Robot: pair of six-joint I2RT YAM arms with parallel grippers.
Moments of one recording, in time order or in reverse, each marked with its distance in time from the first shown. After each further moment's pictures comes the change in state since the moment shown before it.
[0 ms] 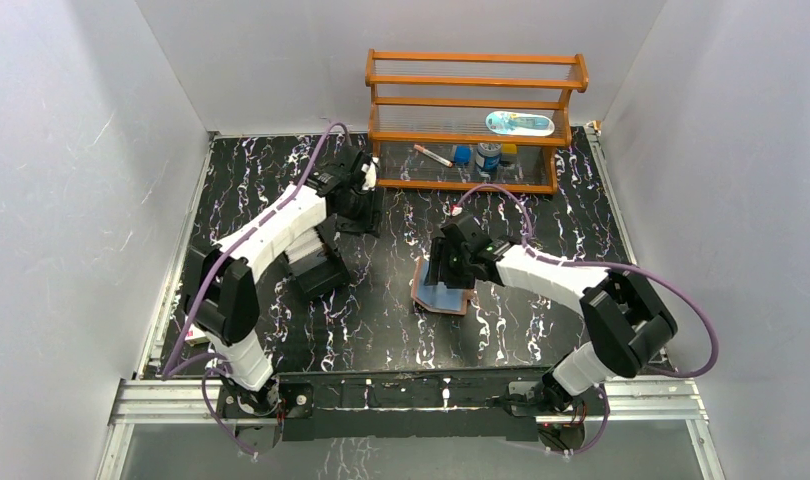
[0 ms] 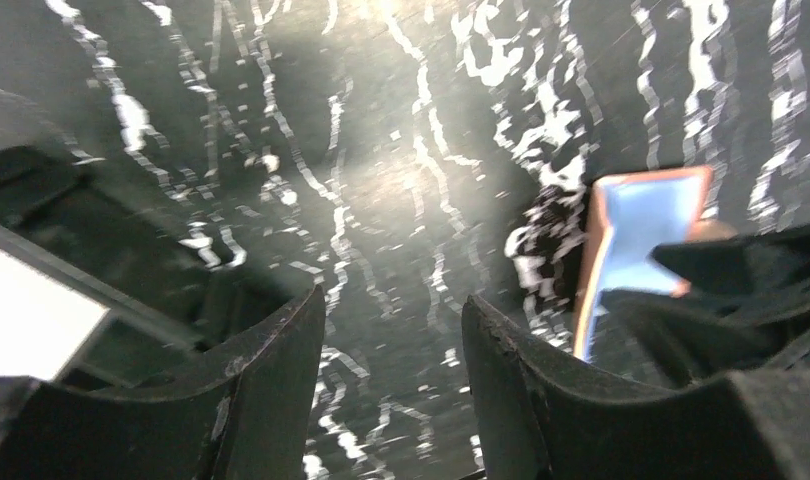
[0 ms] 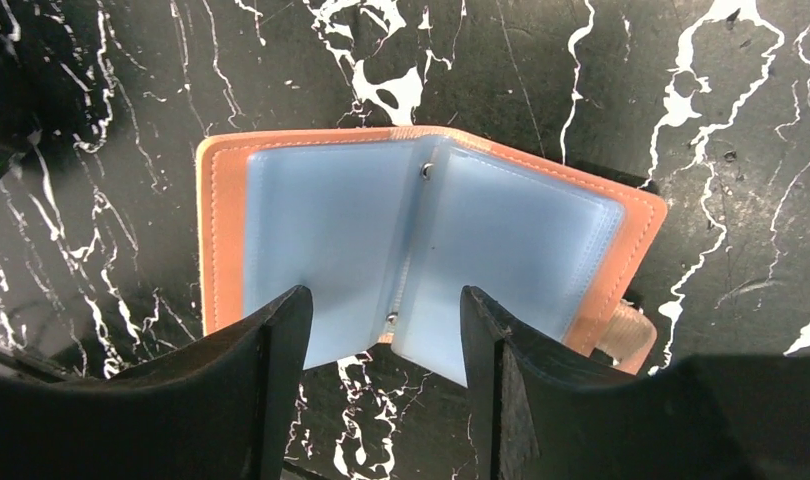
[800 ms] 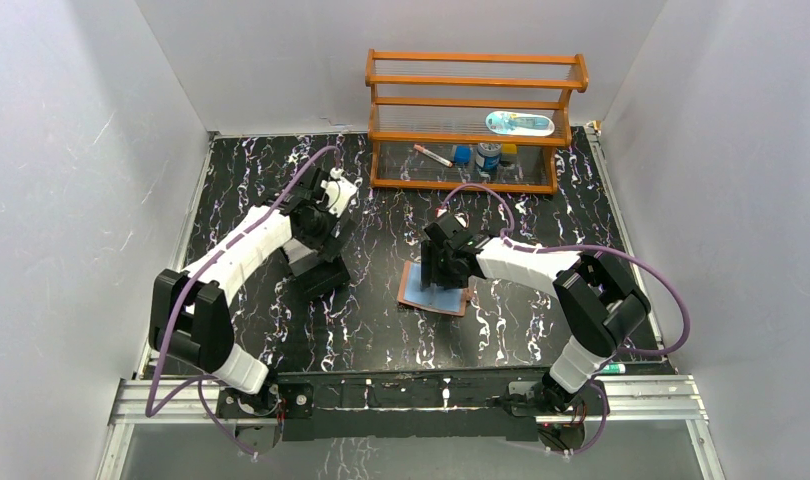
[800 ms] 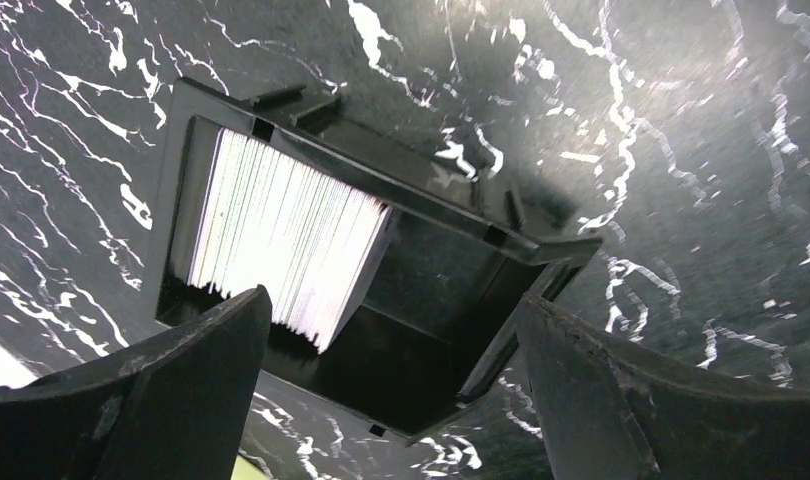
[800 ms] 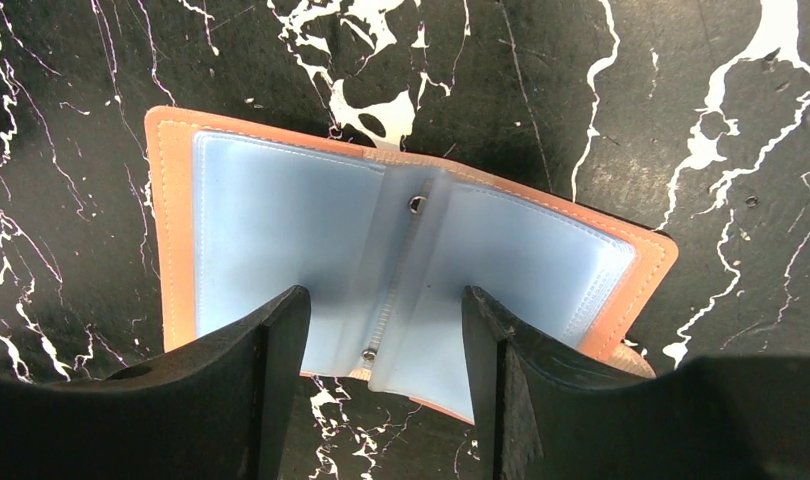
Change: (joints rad) left arm 0.159 -0.216 -0.266 0.013 -0.135 0.673; right arm 0.048 0.164 0.112 -0.071 0.075 -0.042
